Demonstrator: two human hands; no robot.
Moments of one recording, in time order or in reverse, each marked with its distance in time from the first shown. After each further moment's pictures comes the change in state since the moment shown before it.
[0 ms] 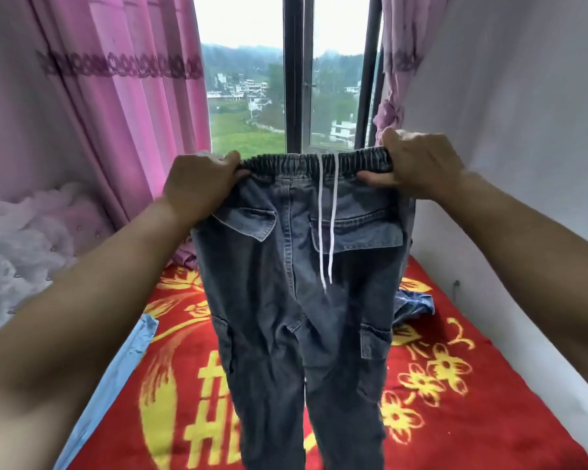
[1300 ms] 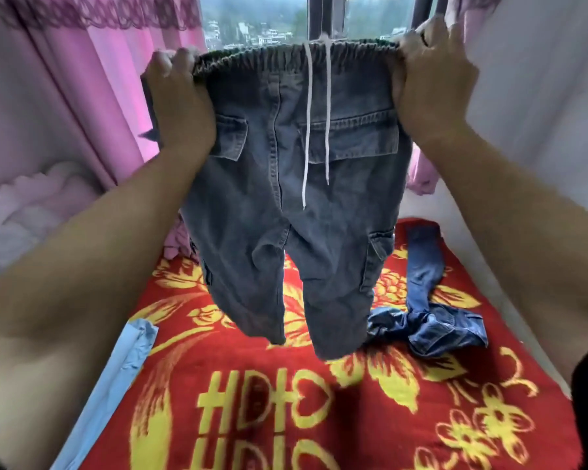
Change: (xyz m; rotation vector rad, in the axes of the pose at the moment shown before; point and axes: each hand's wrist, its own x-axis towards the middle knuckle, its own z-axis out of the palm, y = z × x) left_hand 0.163 -0.068 0.204 -0.411 0.235 -0.743; right_hand 0.211 0.011 0.203 0.124 0.174 0.455
